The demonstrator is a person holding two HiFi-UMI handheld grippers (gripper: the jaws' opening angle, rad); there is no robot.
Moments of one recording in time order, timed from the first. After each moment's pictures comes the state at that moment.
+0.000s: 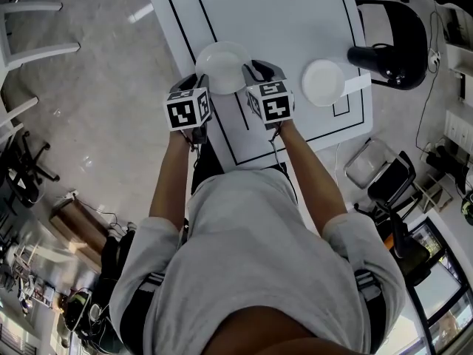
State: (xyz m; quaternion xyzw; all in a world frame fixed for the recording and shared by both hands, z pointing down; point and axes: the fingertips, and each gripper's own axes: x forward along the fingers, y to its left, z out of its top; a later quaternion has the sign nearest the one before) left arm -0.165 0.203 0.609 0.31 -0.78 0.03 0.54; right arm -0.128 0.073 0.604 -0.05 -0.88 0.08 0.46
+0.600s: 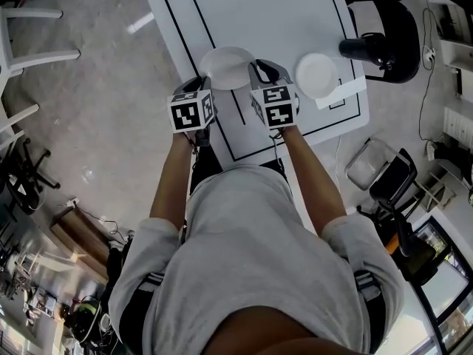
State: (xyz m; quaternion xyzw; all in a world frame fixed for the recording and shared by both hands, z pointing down) left arm -0.131 0.194 0.587 0.33 -0.78 0.03 0.53; right arm -0.100 0.058 0.563 -0.02 -0.91 0.03 0.41
